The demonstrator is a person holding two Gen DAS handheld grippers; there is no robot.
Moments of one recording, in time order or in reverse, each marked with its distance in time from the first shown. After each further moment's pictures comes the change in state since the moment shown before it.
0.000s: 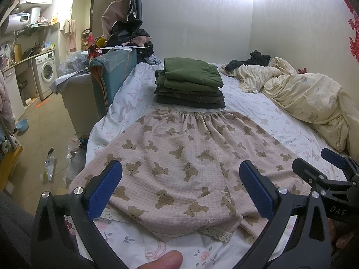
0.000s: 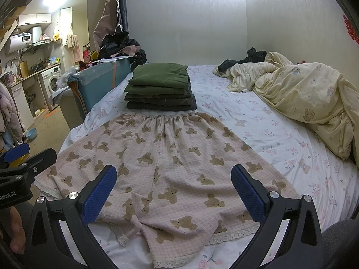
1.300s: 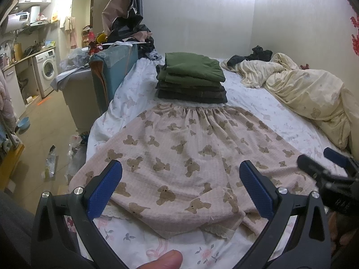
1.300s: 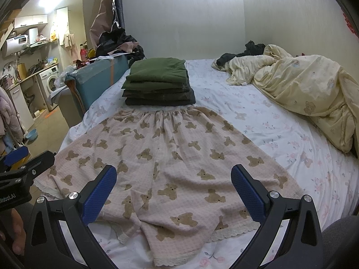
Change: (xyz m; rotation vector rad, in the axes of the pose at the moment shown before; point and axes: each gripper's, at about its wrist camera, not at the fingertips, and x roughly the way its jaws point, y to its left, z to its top) left arm 0.011 0.000 -0.006 0.004 0.036 0.020; right arm 0.002 -0.009 -0.003 0.043 0.024 -0.002
